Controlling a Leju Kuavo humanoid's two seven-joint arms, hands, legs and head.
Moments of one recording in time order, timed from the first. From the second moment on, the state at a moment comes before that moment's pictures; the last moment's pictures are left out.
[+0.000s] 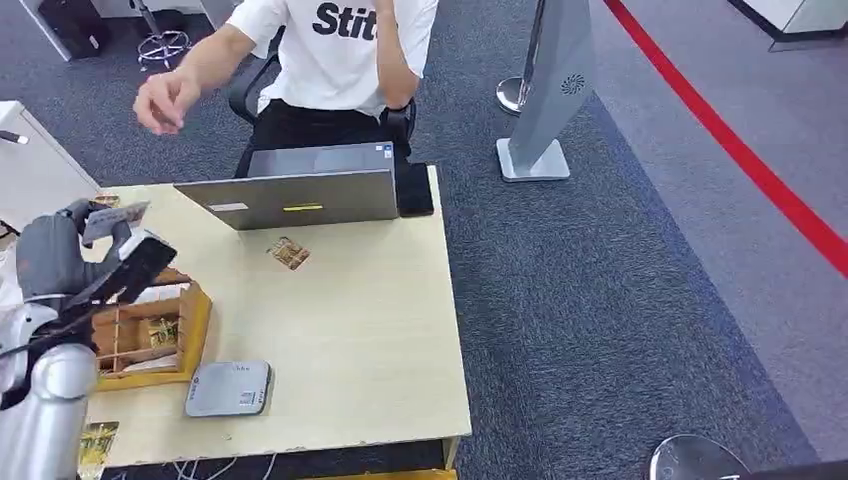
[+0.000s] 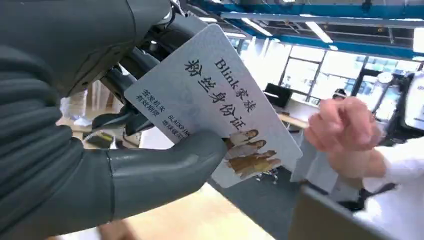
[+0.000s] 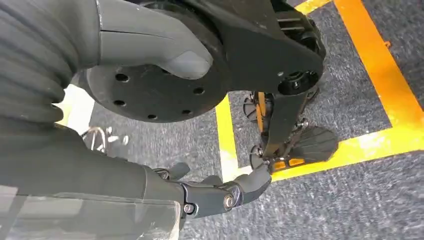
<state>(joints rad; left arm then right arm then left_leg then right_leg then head) -0.47 0.26 -0.02 -1.35 -0.79 0.25 -0.08 -0.03 0.08 0.28 -0.18 -0.53 -0.10 -0.01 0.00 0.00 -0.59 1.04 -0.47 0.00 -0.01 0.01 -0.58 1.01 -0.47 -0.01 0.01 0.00</state>
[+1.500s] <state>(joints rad) -0.22 0.38 -0.03 -1.69 -0.69 0.16 -0.23 -0.02 0.08 0.29 -0.17 -0.57 -0.12 0.01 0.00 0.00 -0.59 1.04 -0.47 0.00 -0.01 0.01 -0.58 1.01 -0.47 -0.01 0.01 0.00</state>
